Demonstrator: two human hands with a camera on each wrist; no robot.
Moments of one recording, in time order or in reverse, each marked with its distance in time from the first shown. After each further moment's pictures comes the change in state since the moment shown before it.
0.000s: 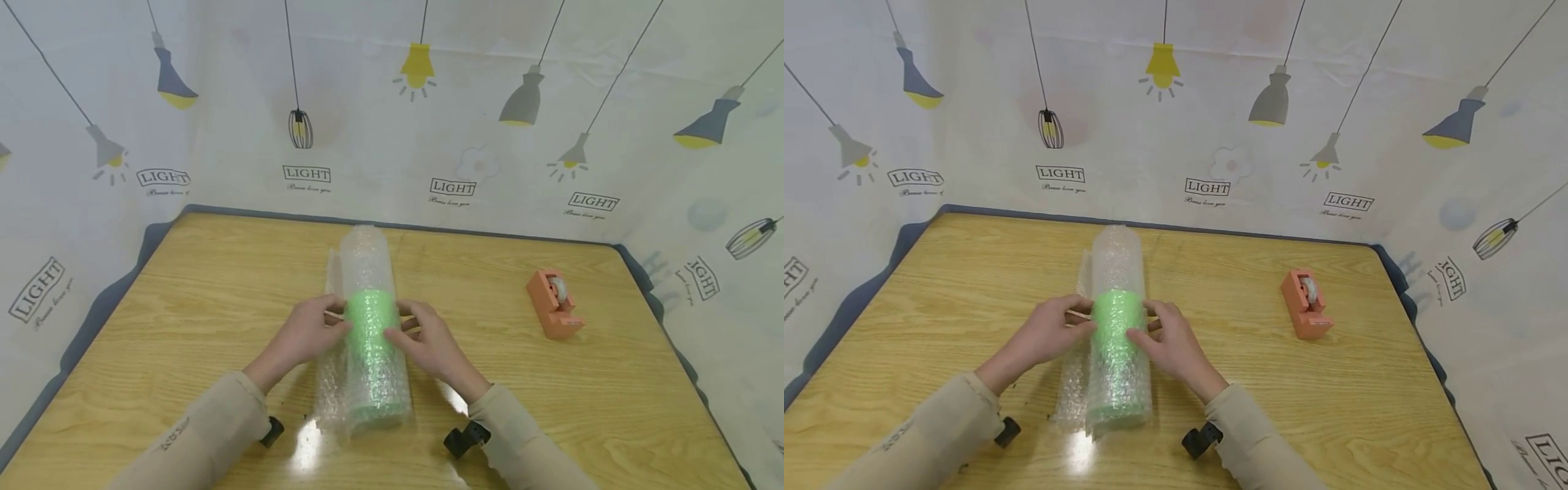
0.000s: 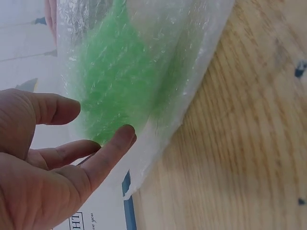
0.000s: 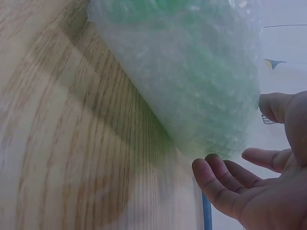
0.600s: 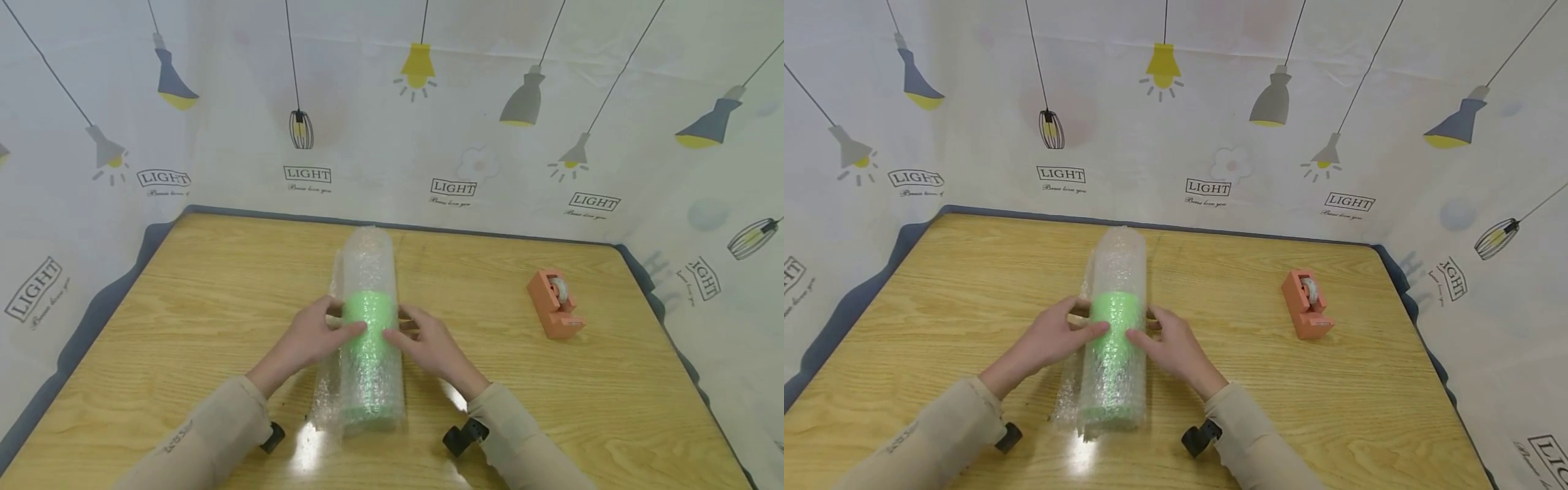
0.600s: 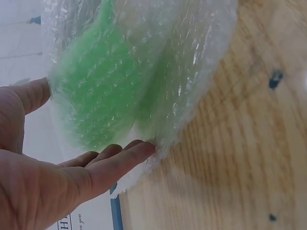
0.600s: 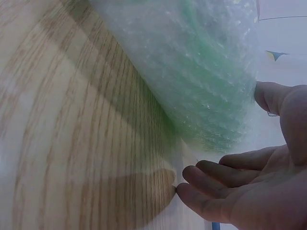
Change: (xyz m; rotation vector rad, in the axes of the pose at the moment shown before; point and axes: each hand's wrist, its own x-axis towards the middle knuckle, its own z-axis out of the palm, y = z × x) left_hand -0.001 -0.008 0.007 -0.081 -0.032 -0.100; right_hand 0.003 0.004 0.001 -0.036 -0.072 0.114
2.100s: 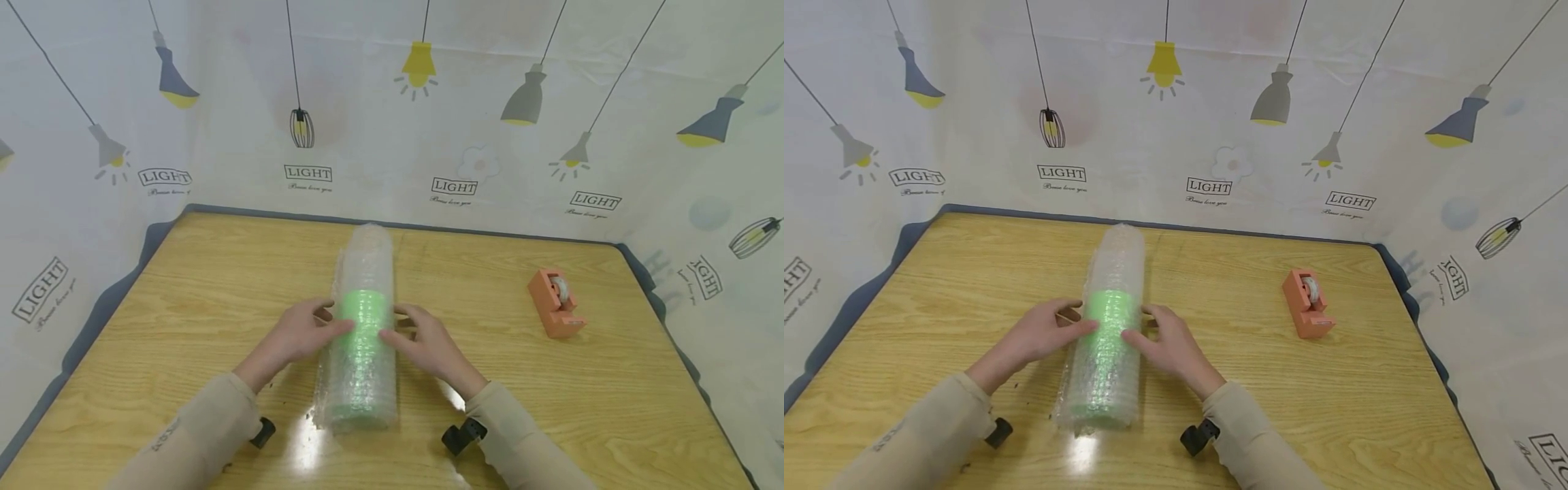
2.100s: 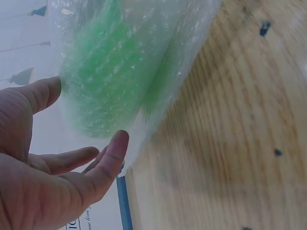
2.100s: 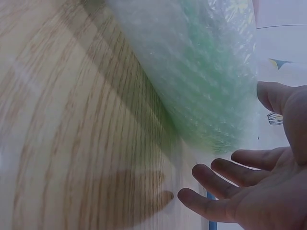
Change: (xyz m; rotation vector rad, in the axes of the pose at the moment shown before) left_hand -0.002 -0.005 -0.017 0.137 -0.039 -0.070; right_hand 0.000 -0.003 0.003 -0.039 0.011 -0.024
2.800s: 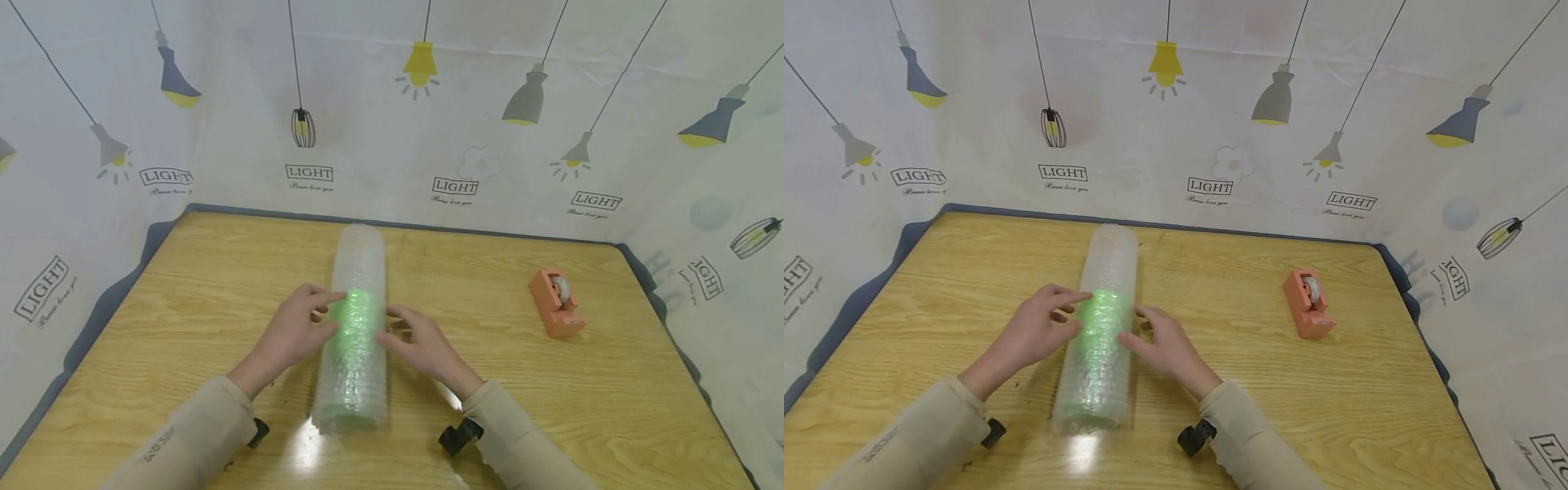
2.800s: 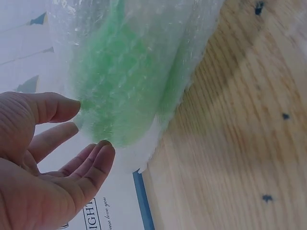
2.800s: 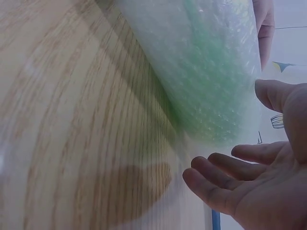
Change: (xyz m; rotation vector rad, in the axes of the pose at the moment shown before) left_hand -0.011 0.005 -0.004 0.074 0.193 0.247; right_hand 0.002 -0.001 0.005 0.064 -0.059 -0.048
